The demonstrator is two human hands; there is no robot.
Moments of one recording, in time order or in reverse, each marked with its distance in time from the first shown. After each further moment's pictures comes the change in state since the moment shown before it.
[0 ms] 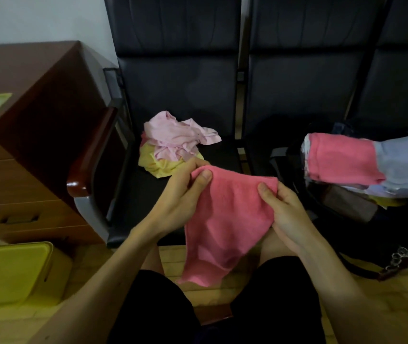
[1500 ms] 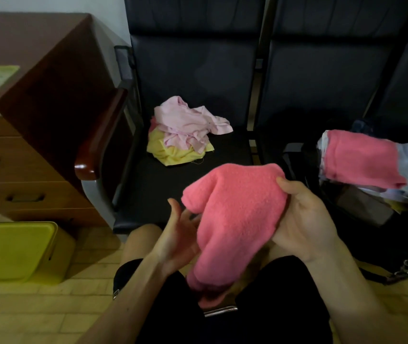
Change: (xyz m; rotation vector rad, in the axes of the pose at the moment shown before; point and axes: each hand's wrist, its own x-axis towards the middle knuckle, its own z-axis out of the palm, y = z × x) left_hand -0.063 -0.076 0.018 -1.217 -0.066 -0.756; right_hand -0.028 -0.037 0.044 0.495 -0.351 0.246
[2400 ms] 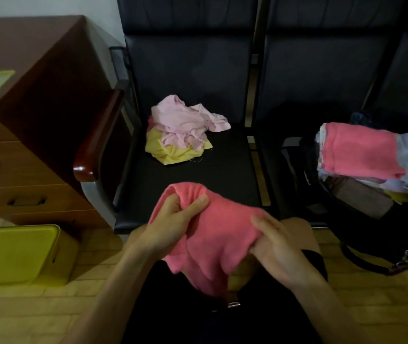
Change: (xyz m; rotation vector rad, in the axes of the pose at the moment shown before) left_hand -0.012 0.030 0.029 0.648 0.255 0.222; right_hand -0.006 0.071 -0.050 -0.042 0.231 0.018
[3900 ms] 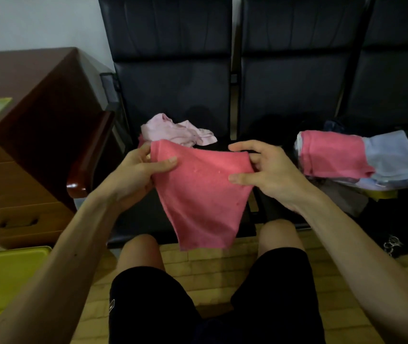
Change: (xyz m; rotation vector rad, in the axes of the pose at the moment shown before) left_hand 0.013 0.092 -0.023 -0.010 -0.068 0.133; right_hand 0.008 -0.115 0.044 -0.917 -0.017 -0.384
